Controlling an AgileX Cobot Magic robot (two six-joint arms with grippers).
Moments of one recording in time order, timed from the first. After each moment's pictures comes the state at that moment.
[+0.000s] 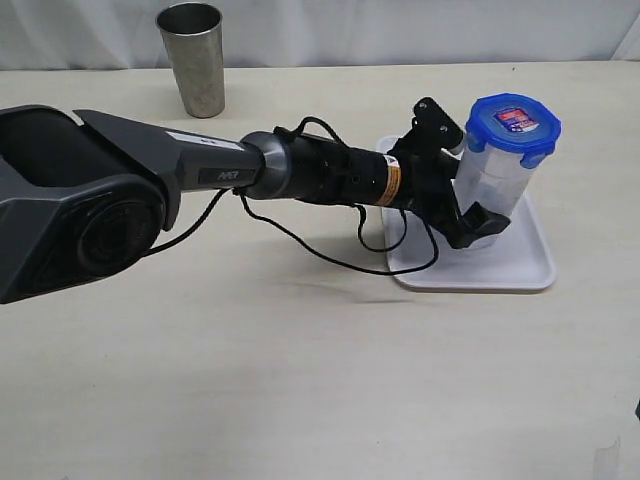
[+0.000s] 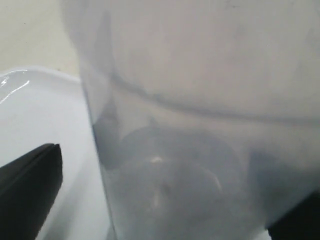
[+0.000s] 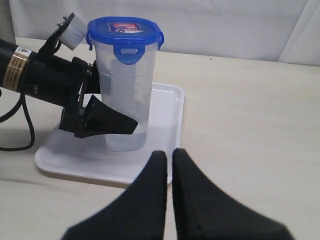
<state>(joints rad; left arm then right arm) -0.75 2.56 -1.82 1.33 -0.53 -1.09 0.05 0.00 0.00 0.01 0.36 -0.11</state>
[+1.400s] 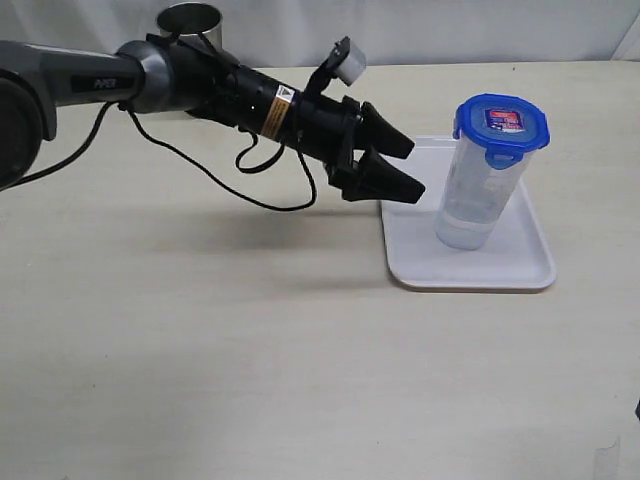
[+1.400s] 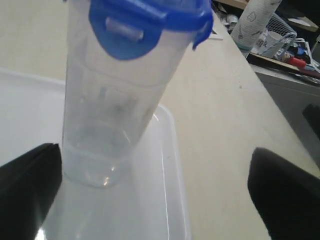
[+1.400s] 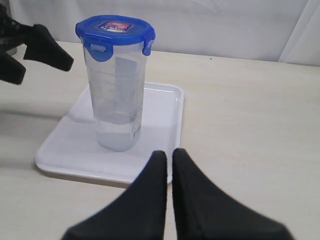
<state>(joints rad) -0.47 2.42 -1.78 1.75 -1.17 -1.42 0.05 0.00 0.00 0.01 0.36 -0.11</state>
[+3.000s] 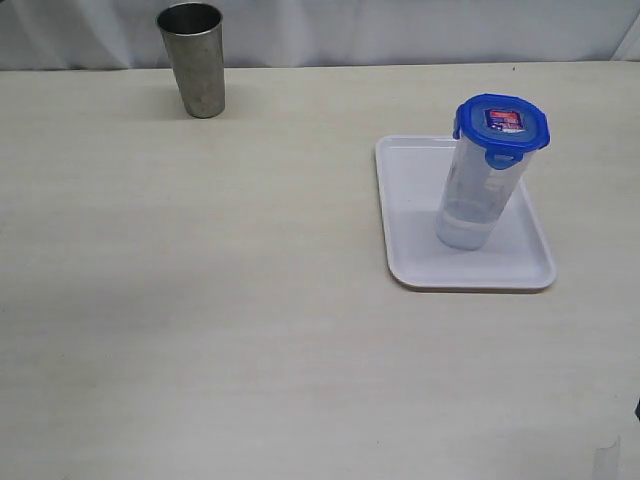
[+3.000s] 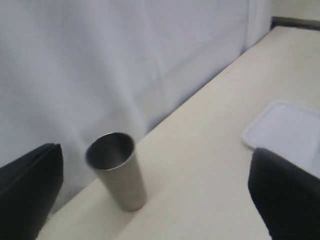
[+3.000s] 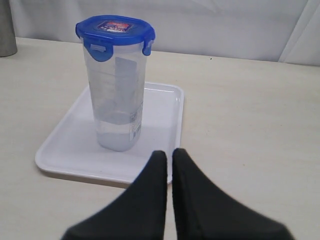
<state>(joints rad) 0.21 1.41 -1.10 1.75 -0.88 -1.30 0.05 0.00 0.00 0.01 0.36 -0.11</state>
